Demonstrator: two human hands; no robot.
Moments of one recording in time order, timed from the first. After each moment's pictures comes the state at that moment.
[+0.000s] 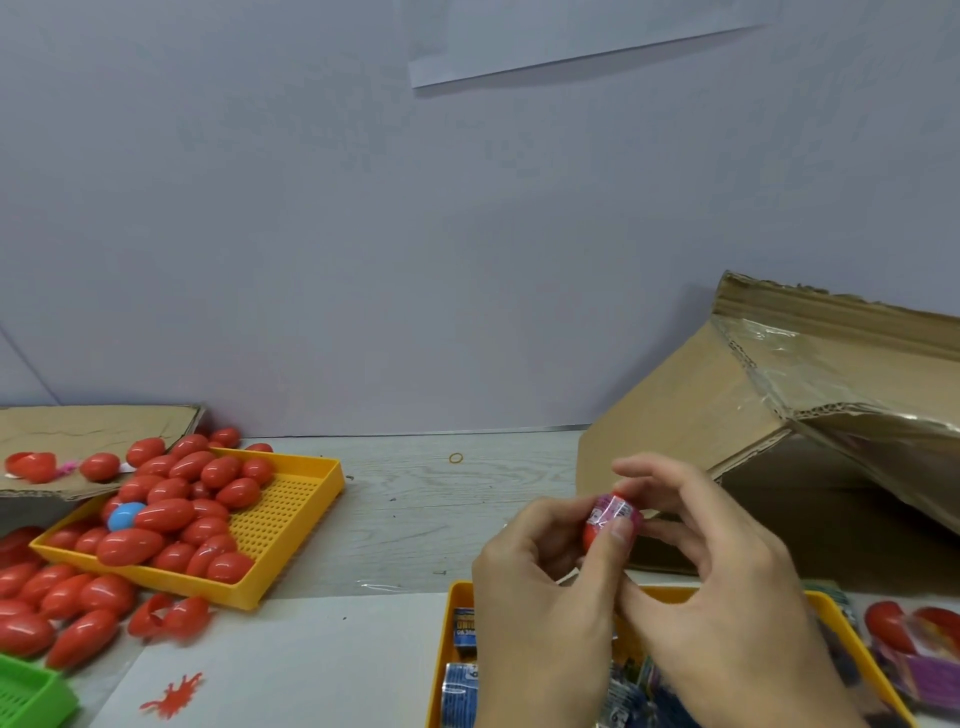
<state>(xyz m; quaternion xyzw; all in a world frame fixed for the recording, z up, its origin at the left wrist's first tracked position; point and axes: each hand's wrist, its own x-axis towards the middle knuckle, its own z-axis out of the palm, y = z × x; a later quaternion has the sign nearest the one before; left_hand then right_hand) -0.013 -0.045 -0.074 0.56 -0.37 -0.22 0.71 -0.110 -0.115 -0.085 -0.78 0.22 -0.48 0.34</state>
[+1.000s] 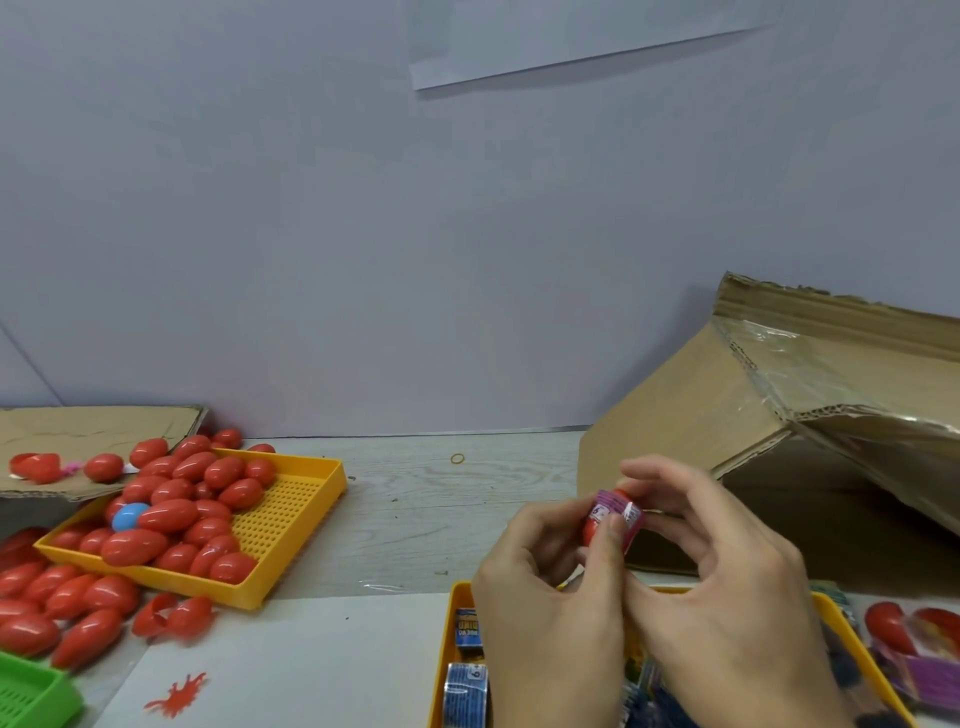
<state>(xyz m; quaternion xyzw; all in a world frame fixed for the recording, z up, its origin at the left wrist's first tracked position) -0.021 -0.048 -0.074 0.57 -0.31 -0.20 0.74 -0.104 -0.115 -0.090 -0.74 0.23 -0.54 0.32</state>
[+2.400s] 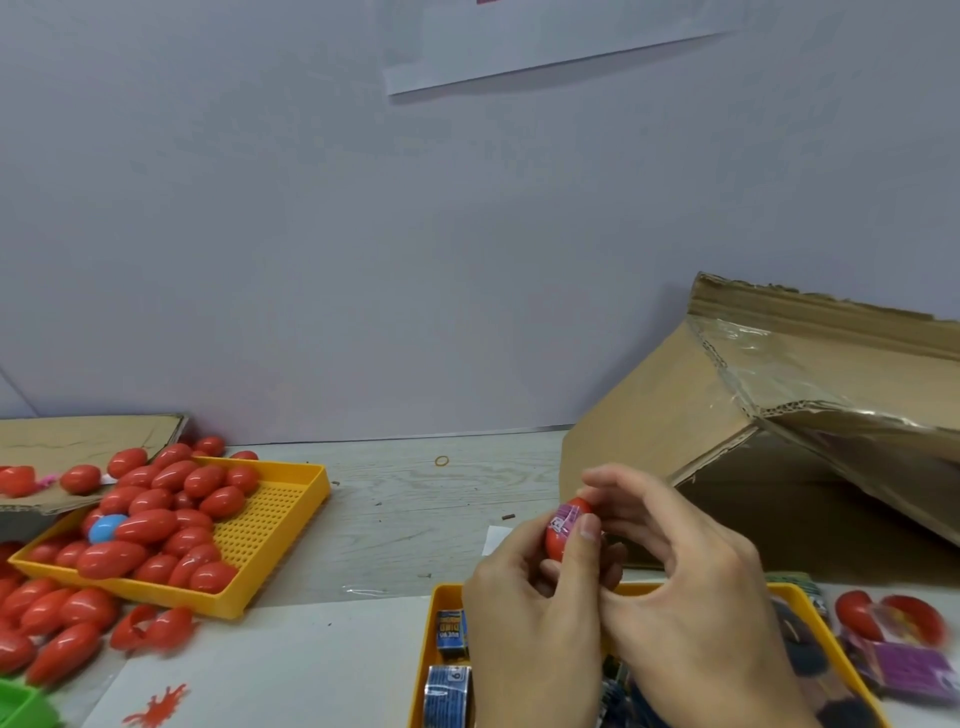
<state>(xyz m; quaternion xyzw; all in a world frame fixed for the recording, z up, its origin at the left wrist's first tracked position) -0.025 -0.052 -0.084 0.56 -0.32 -0.23 0.73 -0.105 -0.108 -0.083 -0.77 0.23 -0.49 0.35</state>
